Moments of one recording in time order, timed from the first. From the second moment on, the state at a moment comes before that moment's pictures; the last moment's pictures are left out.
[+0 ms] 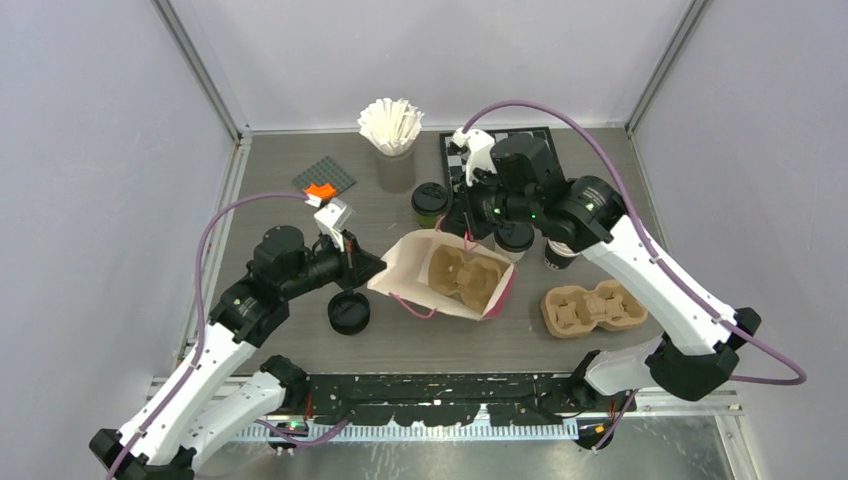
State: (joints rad) left arm -0.56 0.72 0.83 -0.40 0.37 -0.28; right arm 0.81 1.35 1.71 -0.92 -0.17 0.26
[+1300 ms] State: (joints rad) left arm -0.56 0.88 1.14 -0.80 0.16 -0.68; right arm 0.79 1.38 2.04 -1.38 0.38 0.63
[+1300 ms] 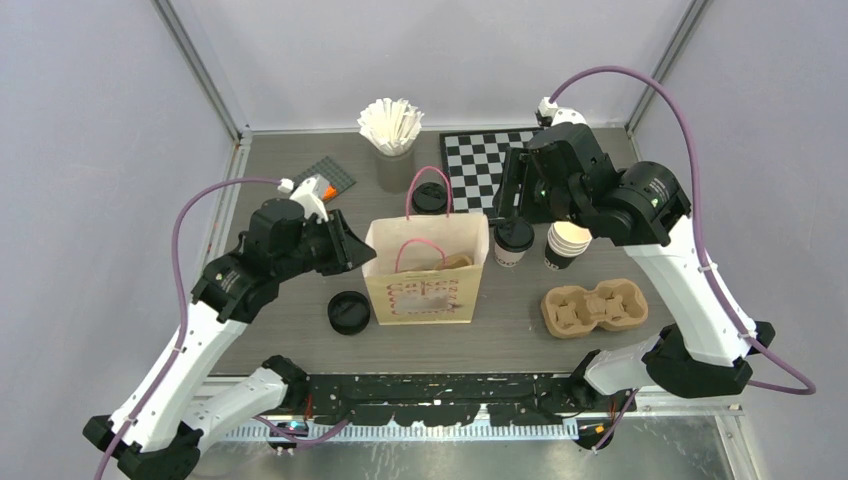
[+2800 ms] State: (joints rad) left arm -0.56 1.05 1.34 -1.03 -0.01 -0.59; right arm 0.80 1.54 1.83 -1.29 0.29 0.71
